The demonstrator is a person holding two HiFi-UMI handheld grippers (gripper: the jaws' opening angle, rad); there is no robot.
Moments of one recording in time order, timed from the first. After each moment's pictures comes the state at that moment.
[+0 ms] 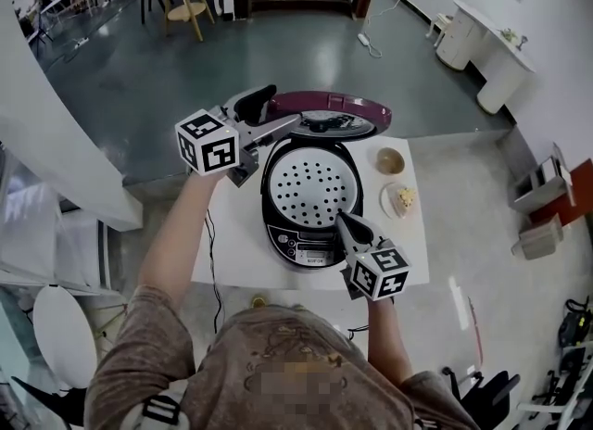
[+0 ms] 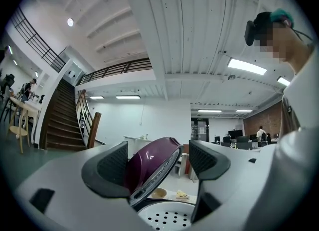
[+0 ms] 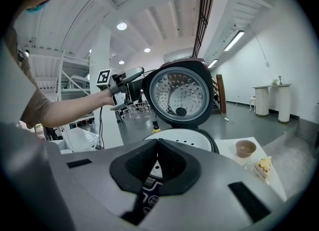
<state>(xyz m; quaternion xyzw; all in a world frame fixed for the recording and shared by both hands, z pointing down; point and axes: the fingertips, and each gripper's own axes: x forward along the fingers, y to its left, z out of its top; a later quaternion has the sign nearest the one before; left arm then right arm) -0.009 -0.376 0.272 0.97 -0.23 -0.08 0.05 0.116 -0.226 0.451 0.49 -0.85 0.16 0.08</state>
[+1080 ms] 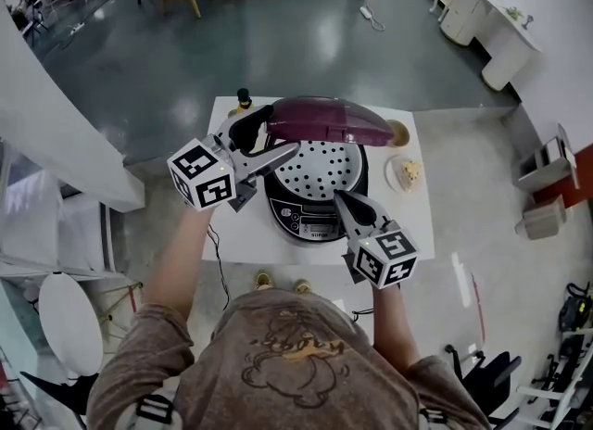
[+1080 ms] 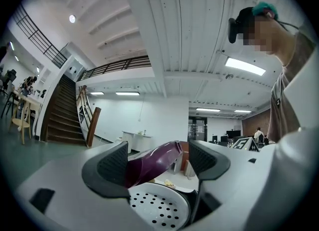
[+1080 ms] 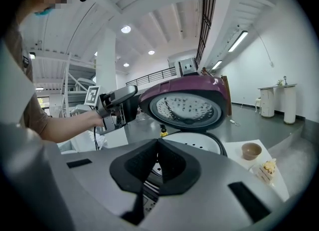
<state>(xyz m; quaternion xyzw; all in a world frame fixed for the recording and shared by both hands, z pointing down) -0.012 -0.291 0.322 0.97 -0.22 -0.07 0.06 0.098 -0.203 0.431 0.47 -0.87 0.14 0.07</state>
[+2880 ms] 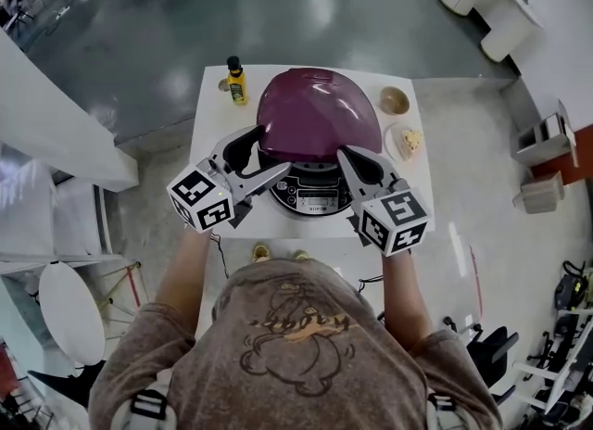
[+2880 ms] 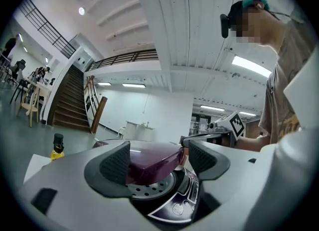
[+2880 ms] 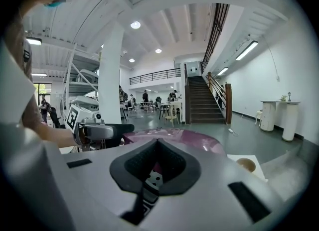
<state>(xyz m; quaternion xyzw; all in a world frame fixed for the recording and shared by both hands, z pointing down) -0.018 -0.244 0.406 0.96 -0.24 -0.05 0.11 0.097 -0.229 0.410 0.47 -0.87 0.09 0.11</state>
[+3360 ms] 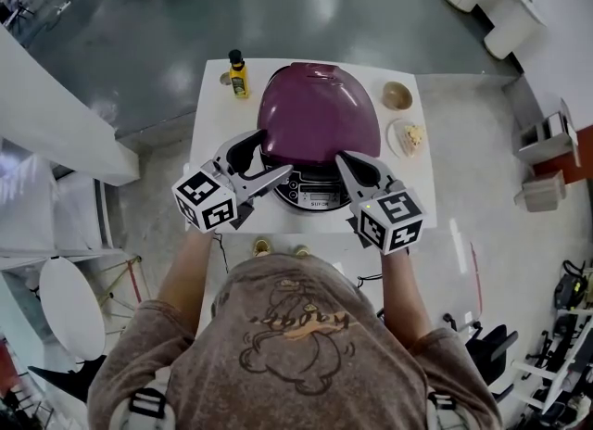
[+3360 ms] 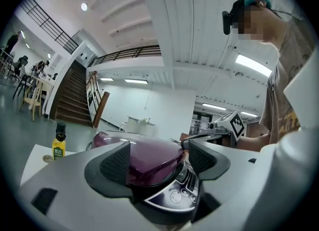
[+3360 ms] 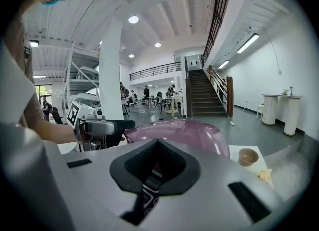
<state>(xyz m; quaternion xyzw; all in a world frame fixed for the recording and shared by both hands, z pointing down) -0.016 -0.238 0.432 0.96 -0.24 -0.04 0.14 0.098 -0.221 0.443 0.46 -0.87 0.12 0.13</state>
